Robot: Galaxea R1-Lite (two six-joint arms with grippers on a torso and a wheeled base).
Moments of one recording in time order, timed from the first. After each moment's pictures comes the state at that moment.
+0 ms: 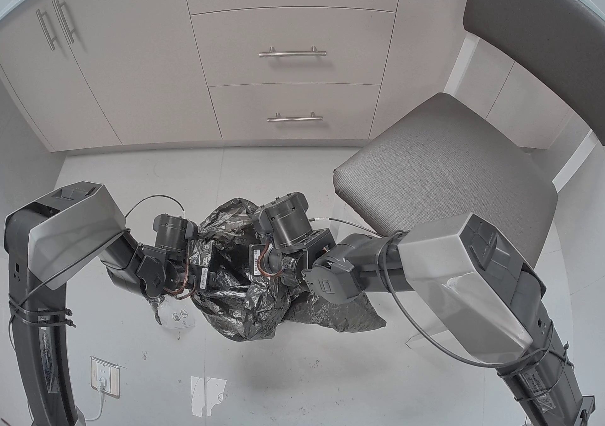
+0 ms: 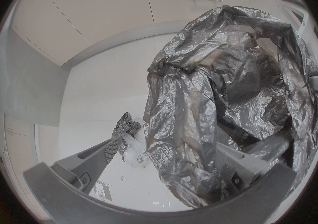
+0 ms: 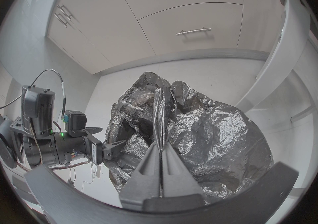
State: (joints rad) left arm -0.23 2.35 -1.04 -0.49 0.25 -0.03; right arm 0.81 2.59 -1.93 -0.10 -0.28 0.43
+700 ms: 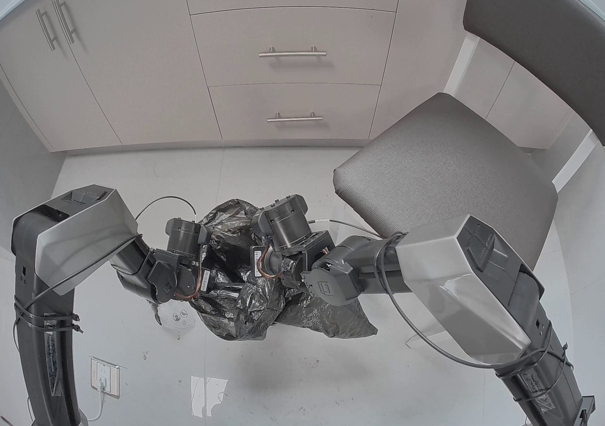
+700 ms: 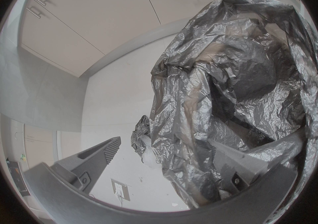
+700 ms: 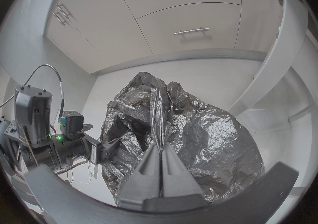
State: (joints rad) left arm -0.28 2.36 -1.05 -0.50 0.48 0.02; right arm 0.81 2.59 -1.93 -0.10 -0.31 0.43
